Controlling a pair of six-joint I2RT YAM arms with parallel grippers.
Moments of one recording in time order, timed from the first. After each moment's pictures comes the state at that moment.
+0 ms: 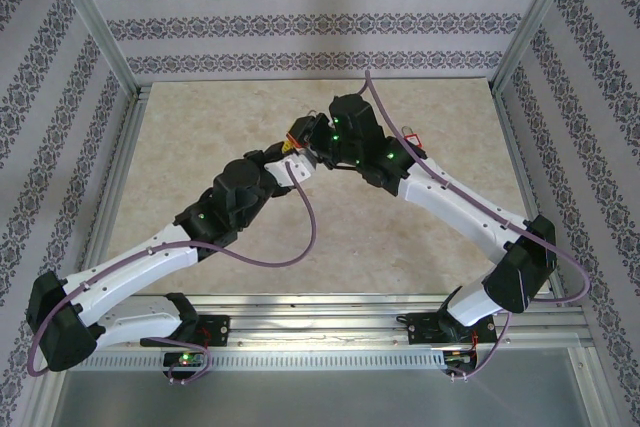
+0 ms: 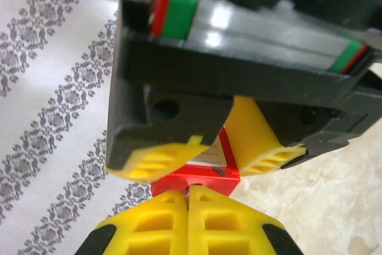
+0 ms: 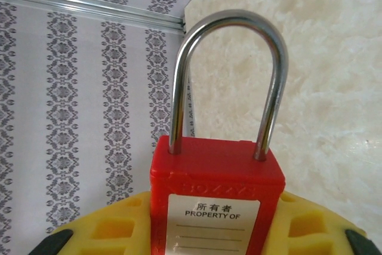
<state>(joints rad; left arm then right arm) -0.81 1.10 0.87 0.07 -0.37 0.77 0.76 1.52 1.43 -0.36 -0.13 1.29</state>
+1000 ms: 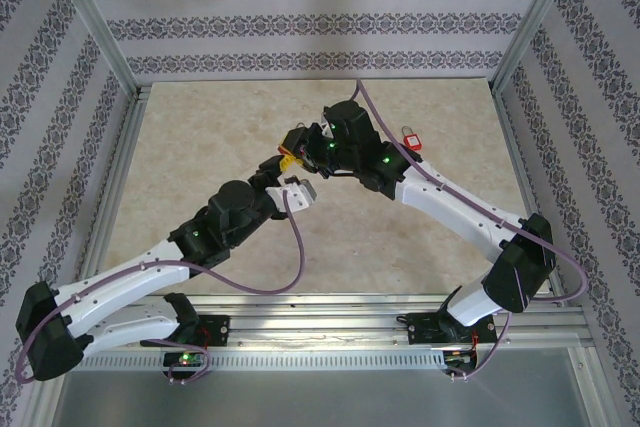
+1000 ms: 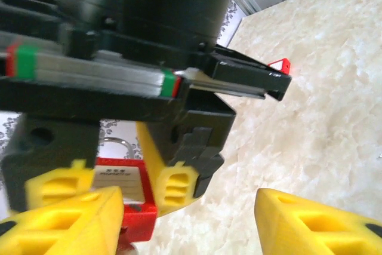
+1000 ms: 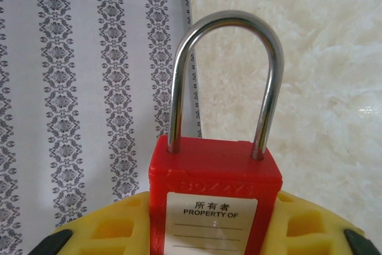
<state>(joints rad) -0.85 0.98 0.72 0.10 -0.25 0.73 0.76 1.52 1.38 -0.32 -0.27 1.30</state>
